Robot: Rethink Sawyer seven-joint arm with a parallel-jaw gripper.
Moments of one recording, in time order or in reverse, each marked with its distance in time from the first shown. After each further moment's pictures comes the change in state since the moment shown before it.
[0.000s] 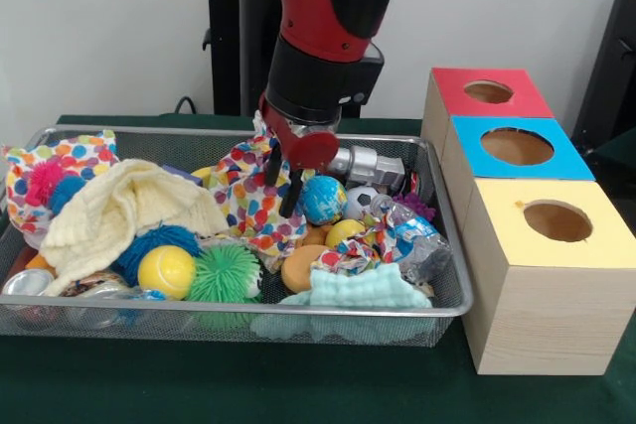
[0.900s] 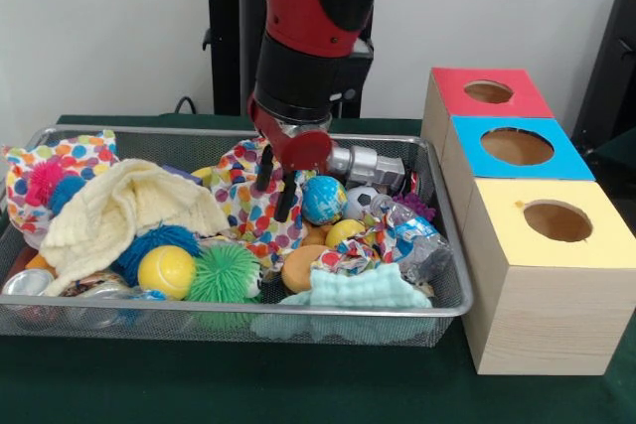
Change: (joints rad) arm -0.066 -0.035 0.069 -0.018 -0.087 0.001 -0.001
